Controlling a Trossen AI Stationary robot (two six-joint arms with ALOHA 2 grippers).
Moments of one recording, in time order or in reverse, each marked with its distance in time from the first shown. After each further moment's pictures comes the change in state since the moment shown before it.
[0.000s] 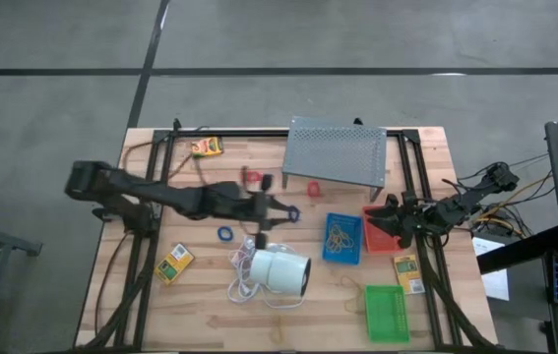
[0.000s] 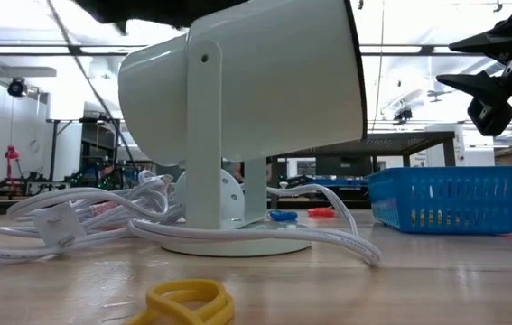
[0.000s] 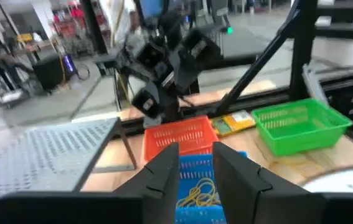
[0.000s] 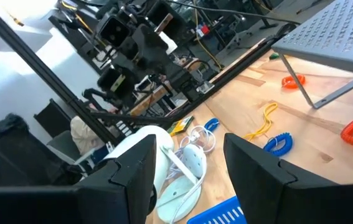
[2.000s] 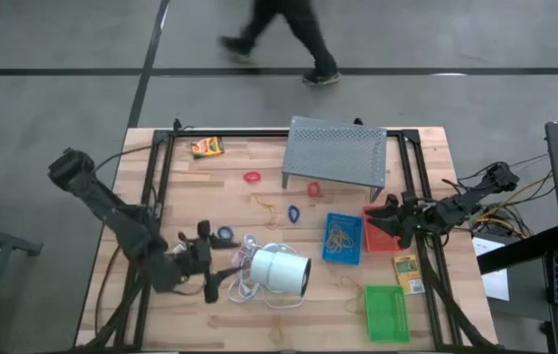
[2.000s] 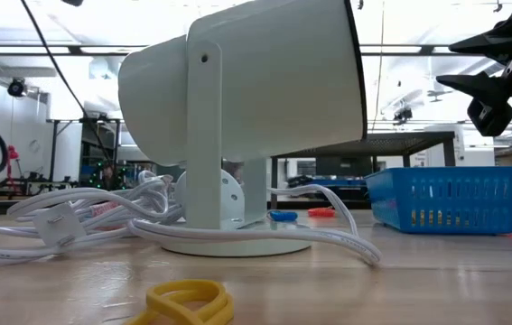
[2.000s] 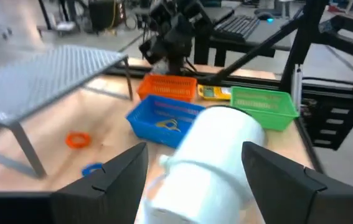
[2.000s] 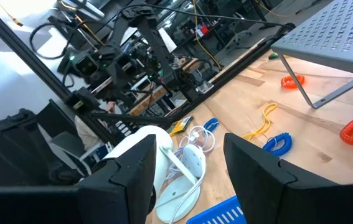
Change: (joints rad) left arm -0.700 -0.195 0.011 -0.516 -0.886 -0.625; right arm 0.000 0.002 0.000 0.000 0.001 0.000
